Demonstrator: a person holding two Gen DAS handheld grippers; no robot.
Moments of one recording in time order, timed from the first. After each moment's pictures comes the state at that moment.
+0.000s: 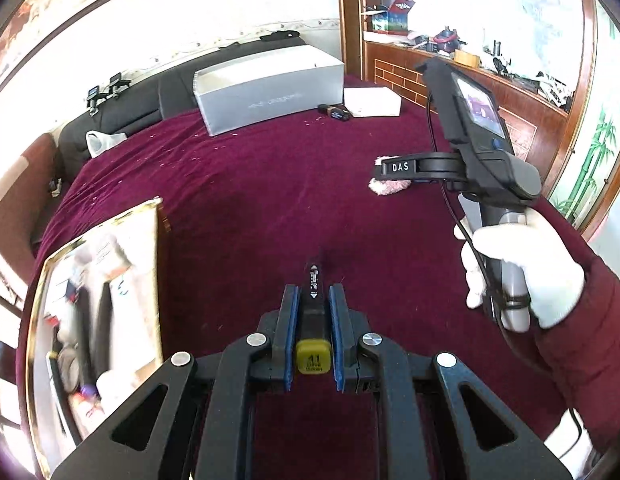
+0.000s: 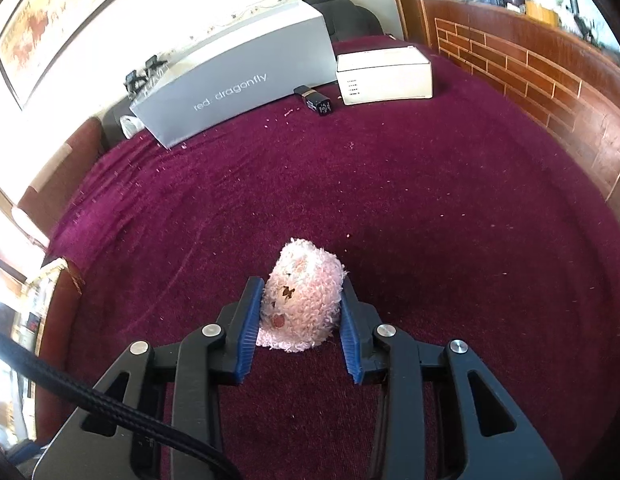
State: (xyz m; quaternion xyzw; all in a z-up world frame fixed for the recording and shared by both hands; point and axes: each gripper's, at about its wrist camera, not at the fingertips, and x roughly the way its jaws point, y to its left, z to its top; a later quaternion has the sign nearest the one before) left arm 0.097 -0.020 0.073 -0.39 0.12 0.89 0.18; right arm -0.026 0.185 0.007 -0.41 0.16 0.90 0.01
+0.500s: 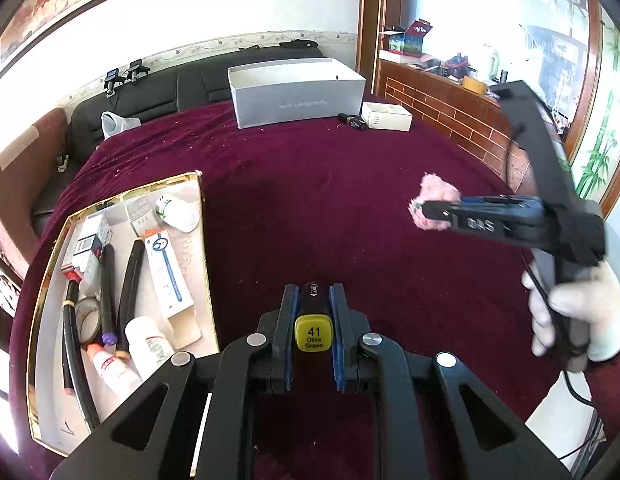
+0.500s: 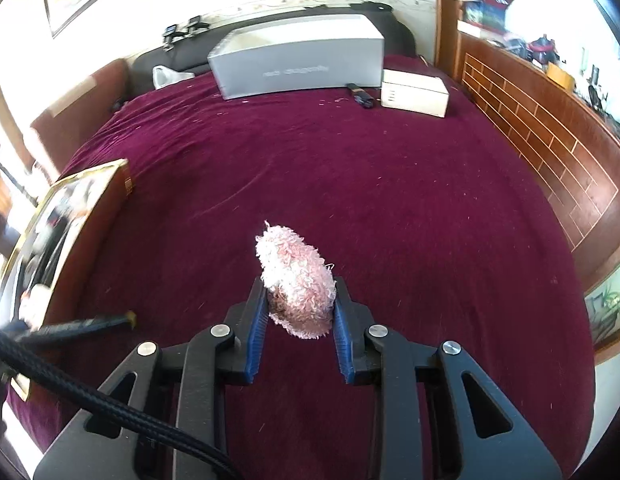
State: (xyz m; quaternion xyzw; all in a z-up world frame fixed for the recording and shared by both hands) left arm 0.121 -0.073 0.078 -0.38 0.07 0.90 0.18; right arm 0.073 0.127 0.048 -0.43 0.05 0.90 -0.02
